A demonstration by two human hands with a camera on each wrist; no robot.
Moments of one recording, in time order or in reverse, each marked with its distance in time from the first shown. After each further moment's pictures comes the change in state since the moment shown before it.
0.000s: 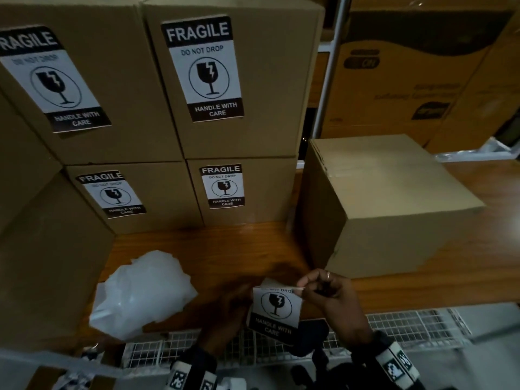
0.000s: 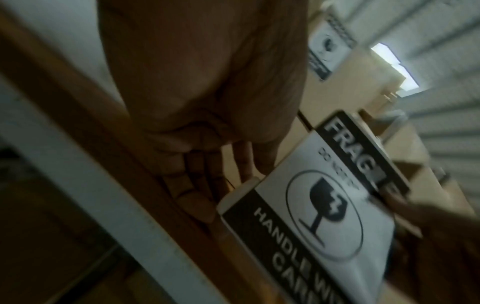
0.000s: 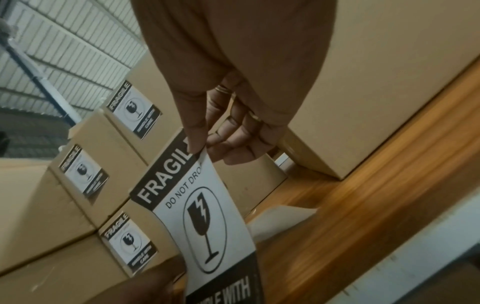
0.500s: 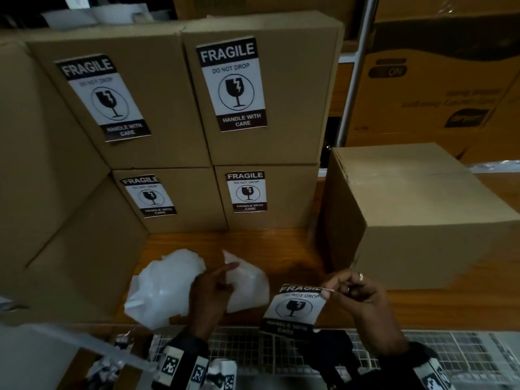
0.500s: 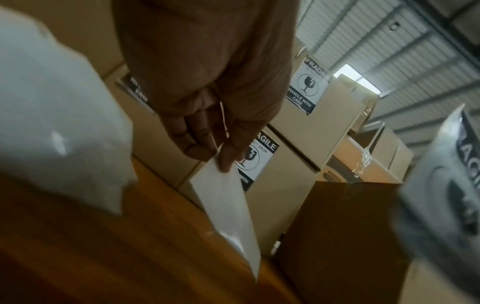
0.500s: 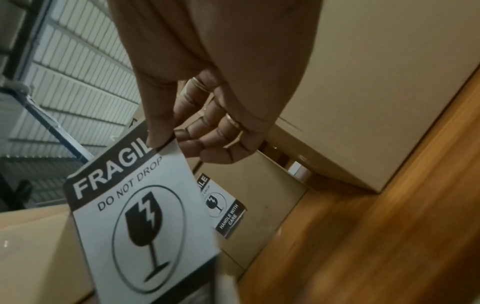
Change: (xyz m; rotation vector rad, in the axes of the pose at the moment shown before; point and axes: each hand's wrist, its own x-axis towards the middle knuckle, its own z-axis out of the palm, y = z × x) left_hand -0.001 0.020 -0.054 0.239 0.478 0.197; right_hand -0.007 -0.023 -0.008 0.120 -0.026 -0.132
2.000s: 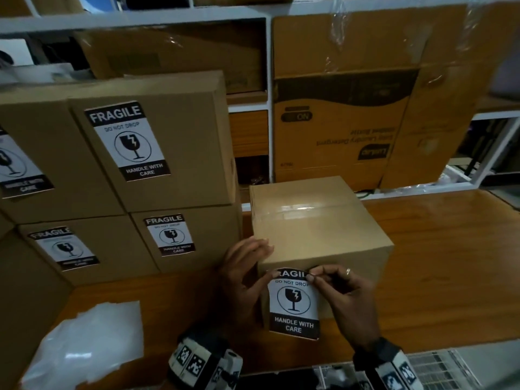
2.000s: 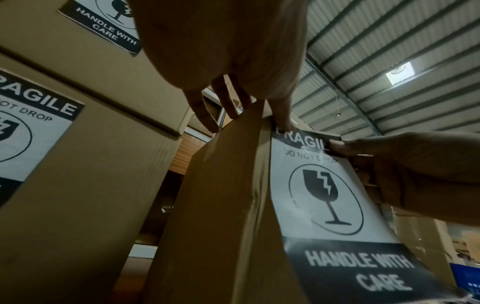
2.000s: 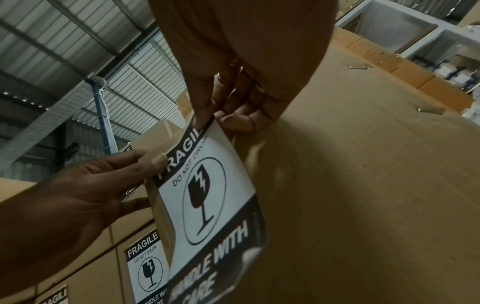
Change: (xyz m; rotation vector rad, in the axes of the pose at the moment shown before) left_hand 0.030 0.187 0.155 0.119 0.047 0.818; right_hand 0.037 -0.052 -0.143 -0.141 0.224 -0.284
